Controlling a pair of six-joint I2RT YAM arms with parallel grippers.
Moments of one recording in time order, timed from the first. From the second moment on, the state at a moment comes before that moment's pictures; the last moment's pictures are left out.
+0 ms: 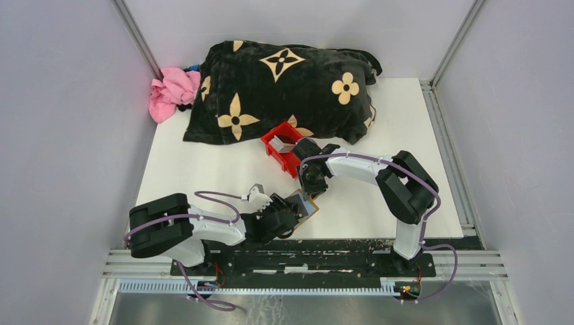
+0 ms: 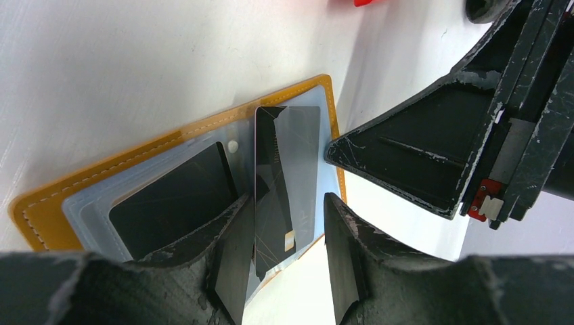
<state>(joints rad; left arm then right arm) -1.27 1.46 0.43 0.17 -0.72 -1.71 0.79 1.87 1.21 -0.64 -0.05 0.54</state>
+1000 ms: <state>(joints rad) -1.28 1.40 0.42 0.06 -0.70 -1.67 0.80 1.86 1.20 -0.63 -0.05 0.54</state>
